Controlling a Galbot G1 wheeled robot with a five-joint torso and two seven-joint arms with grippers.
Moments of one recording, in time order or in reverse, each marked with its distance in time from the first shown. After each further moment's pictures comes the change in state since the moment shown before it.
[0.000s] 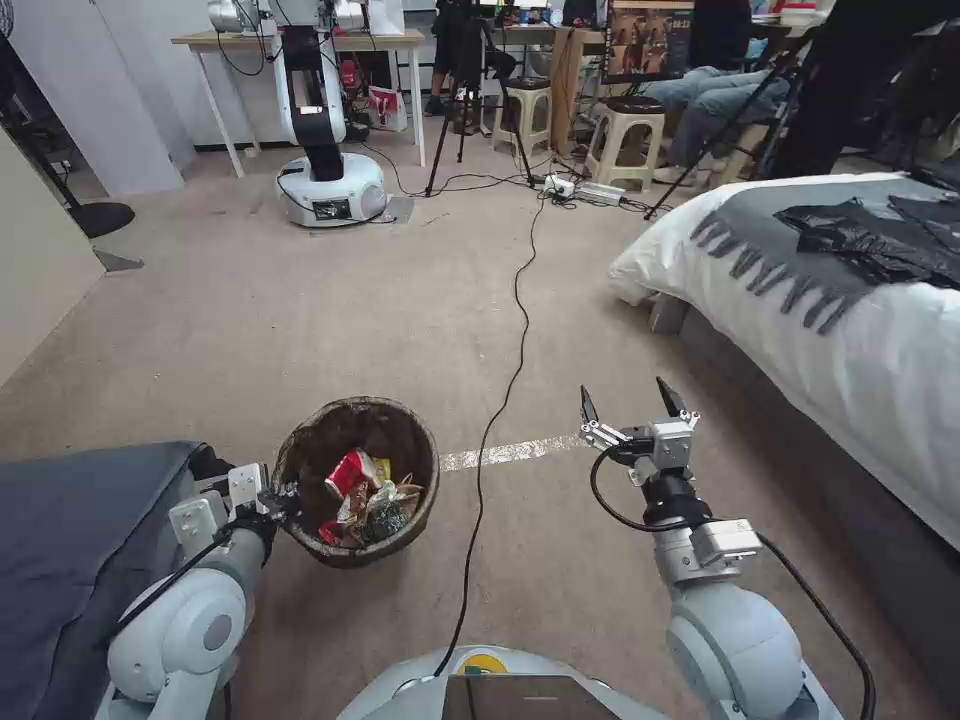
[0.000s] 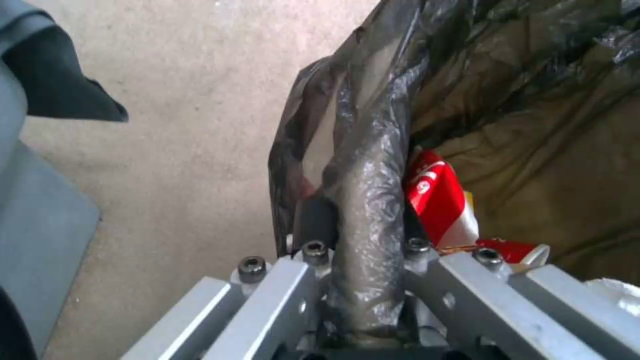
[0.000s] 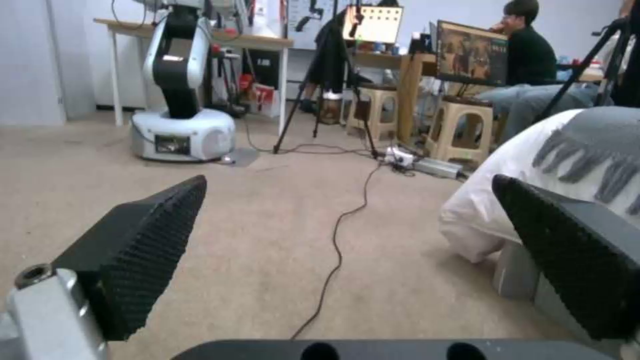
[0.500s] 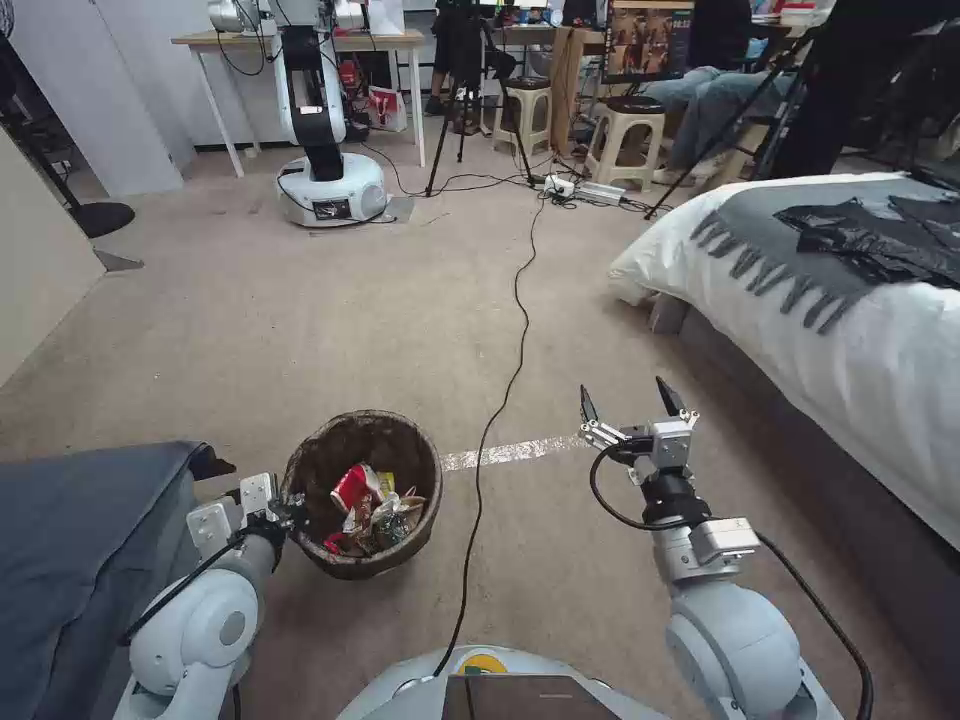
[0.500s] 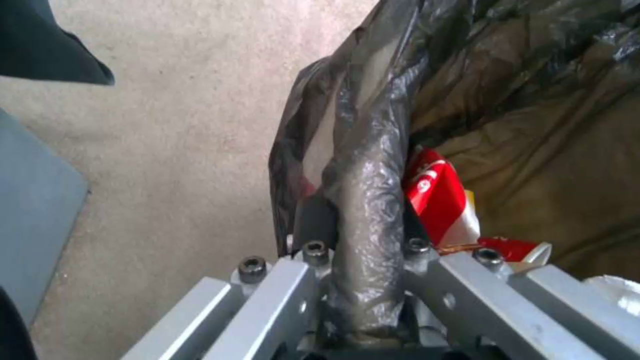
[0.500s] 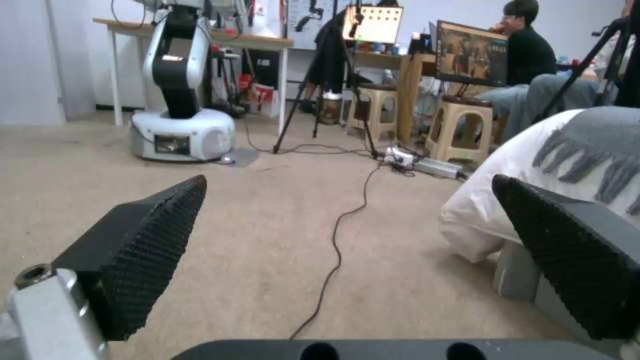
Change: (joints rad) left arm -0.007 -0.007 0.027 0.057 0.005 -0.001 -0.001; right arm 0.005 0.000 0.000 -0.005 0.001 0.000 0.000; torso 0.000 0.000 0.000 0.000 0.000
